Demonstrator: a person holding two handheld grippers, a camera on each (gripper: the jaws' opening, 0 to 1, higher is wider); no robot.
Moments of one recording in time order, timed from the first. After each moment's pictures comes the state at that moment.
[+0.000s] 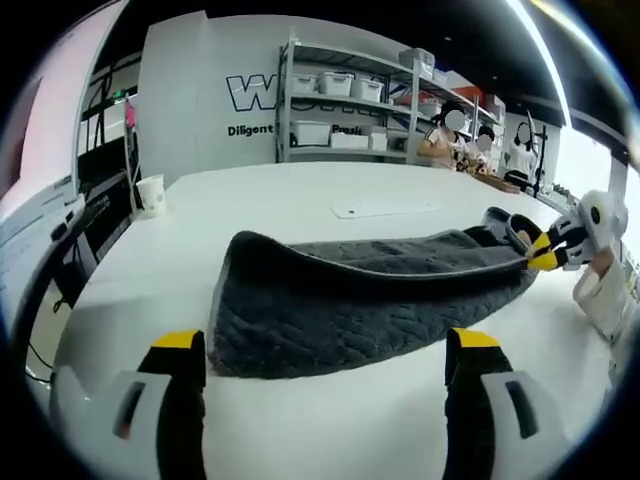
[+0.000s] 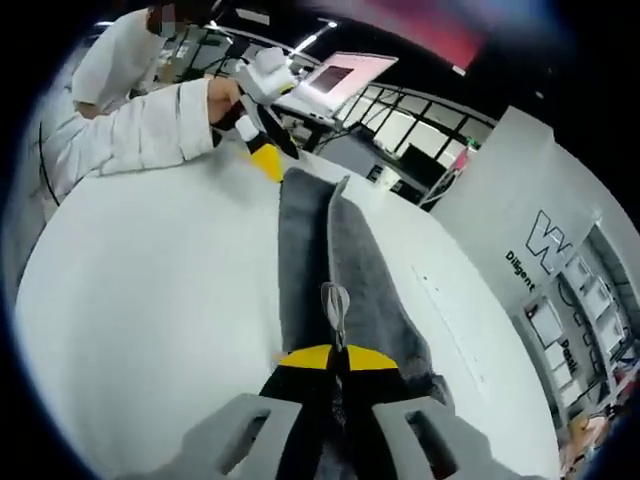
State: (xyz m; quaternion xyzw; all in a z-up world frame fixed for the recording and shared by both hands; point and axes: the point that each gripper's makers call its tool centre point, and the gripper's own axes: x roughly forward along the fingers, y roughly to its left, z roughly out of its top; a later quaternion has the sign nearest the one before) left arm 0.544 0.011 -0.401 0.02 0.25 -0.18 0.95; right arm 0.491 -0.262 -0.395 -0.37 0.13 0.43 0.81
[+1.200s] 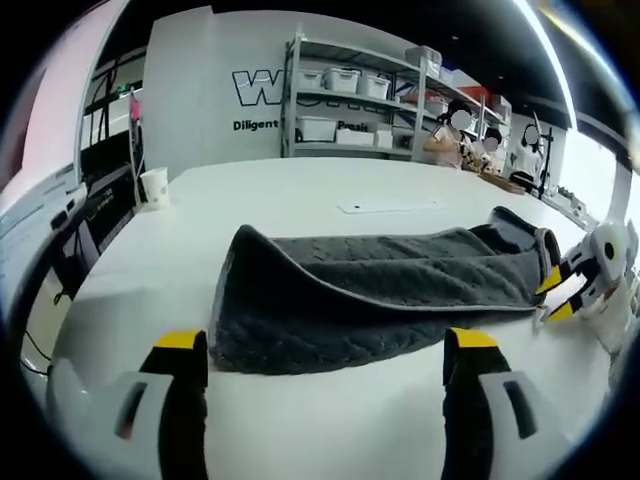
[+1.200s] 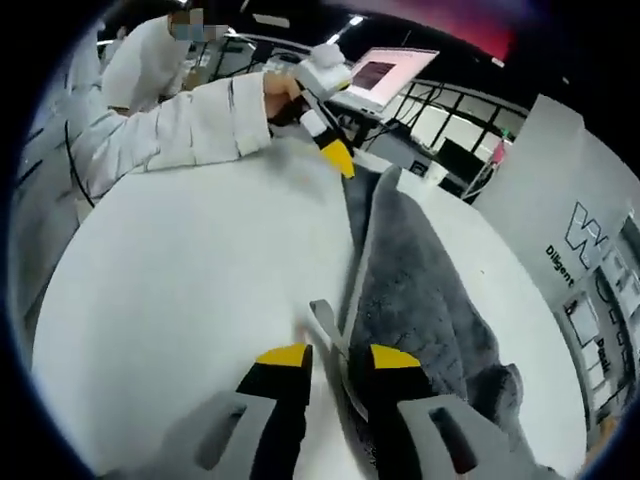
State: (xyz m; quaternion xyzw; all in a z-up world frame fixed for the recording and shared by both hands) left arm 0.548 0.013 -0.407 0.01 0.26 -0.17 0.95; right arm 0.453 -0.250 -0.425 -0.35 0.16 0.49 0.78
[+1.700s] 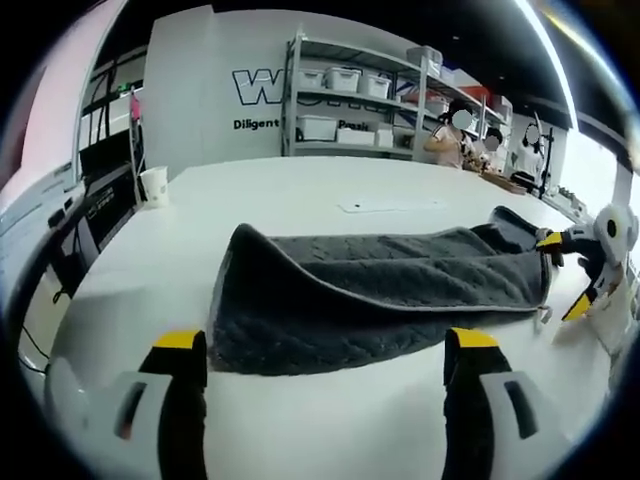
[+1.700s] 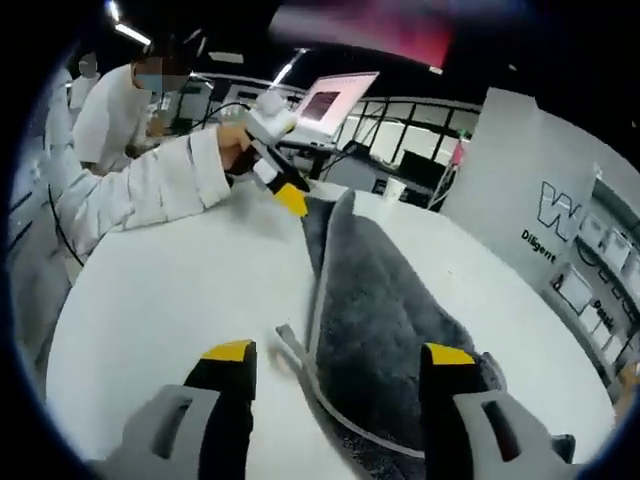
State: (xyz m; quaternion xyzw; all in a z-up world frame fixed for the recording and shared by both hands) left arm 0.550 0.012 -0.410 0.01 0.26 -0.17 0.95; right arm 0.467 -0.263 -0.394 -0.25 0.14 0.45 0.85
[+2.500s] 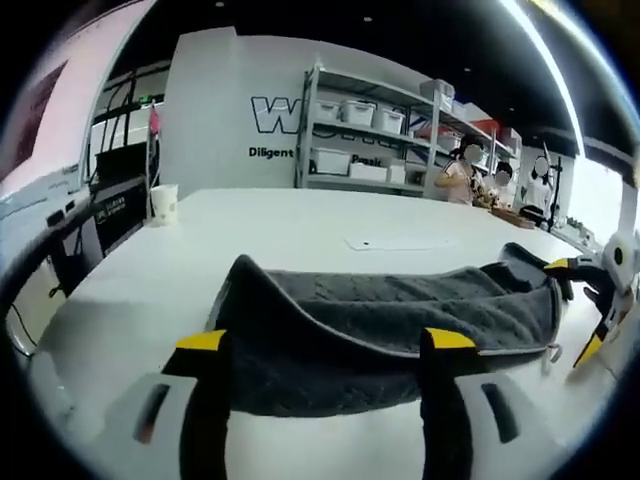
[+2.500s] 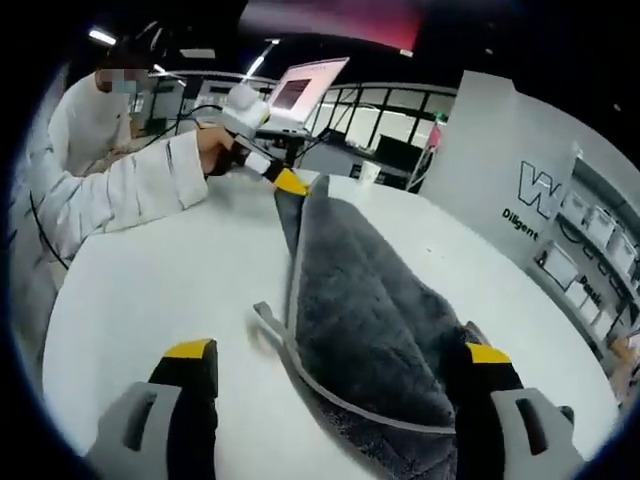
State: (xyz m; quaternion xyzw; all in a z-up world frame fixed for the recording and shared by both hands) left arm 0.575 0.000 -0.396 -0.04 0.18 -0.14 0.97; right arm 0.469 -0.278 -0.405 -0.25 0.16 0.41 0.86
